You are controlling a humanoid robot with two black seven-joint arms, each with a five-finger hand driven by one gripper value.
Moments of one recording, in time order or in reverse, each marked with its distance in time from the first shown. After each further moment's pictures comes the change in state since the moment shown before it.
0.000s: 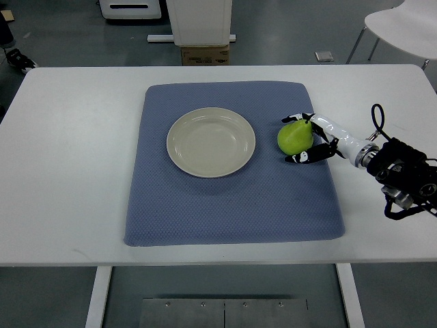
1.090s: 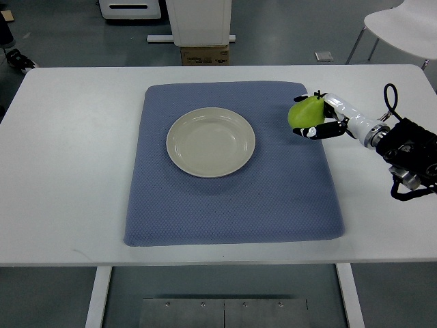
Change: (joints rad) left arm 0.000 0.000 0.000 0.000 0.000 0.000 0.000; right arm 0.094 -0.017 -0.059 -0.060 0.102 0.002 -0.009
